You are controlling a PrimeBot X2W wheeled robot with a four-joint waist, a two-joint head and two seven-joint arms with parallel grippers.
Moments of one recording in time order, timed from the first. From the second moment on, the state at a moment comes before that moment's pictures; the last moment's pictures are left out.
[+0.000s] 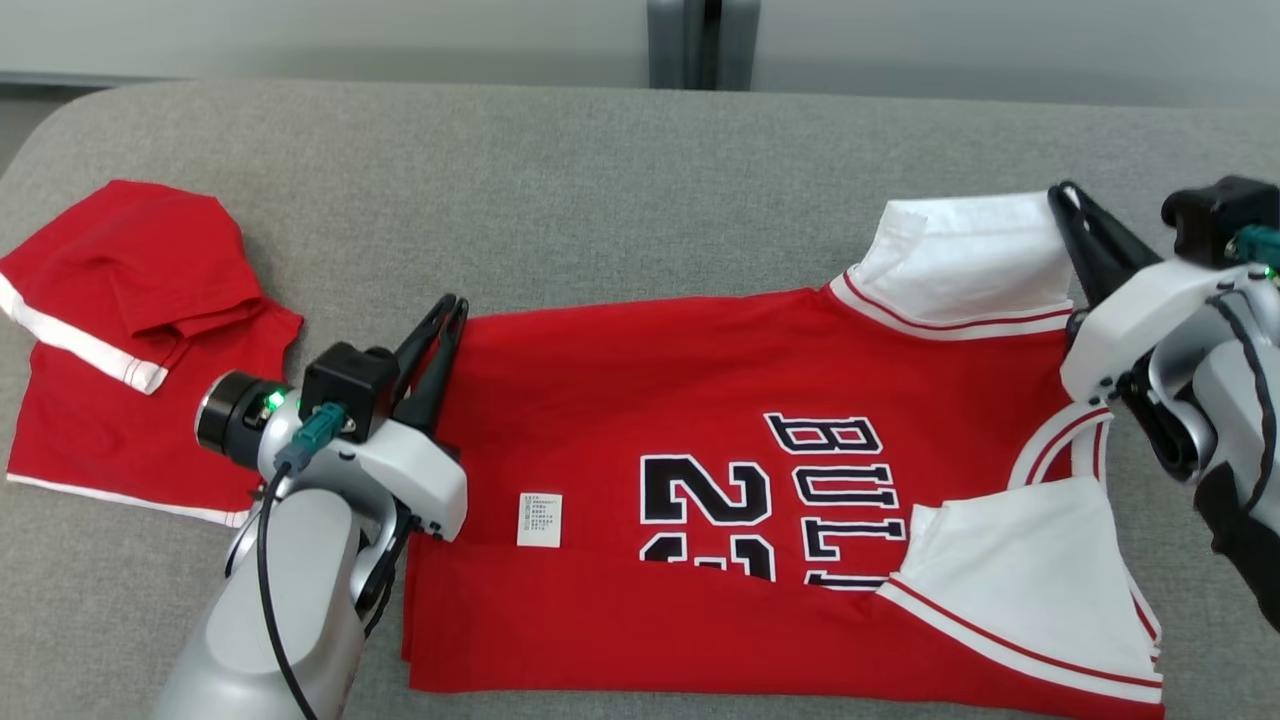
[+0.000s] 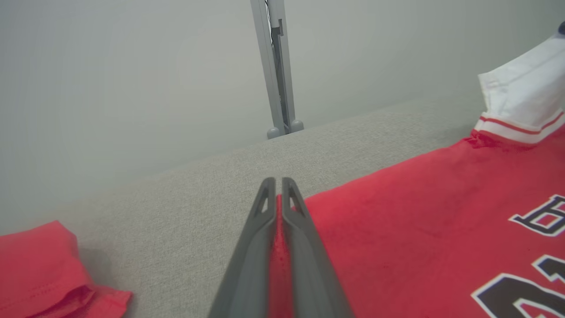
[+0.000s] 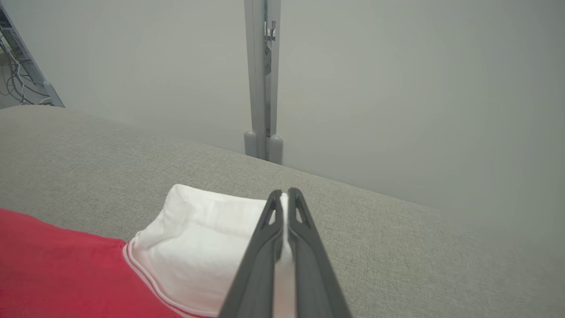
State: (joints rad) left arm -0.54 0.12 -0.30 0.64 -0.12 -0.11 -0.26; right arm -0.91 -0.40 0.75 0.91 0.69 0.13 -0.26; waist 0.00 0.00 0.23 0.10
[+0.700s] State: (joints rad) left arm -0.41 0.22 -0.40 0.63 -0.11 -0.13 -0.26; right arm -0.68 -0.49 0.83 0.82 0.80 0.13 -0.21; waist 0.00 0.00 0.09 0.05
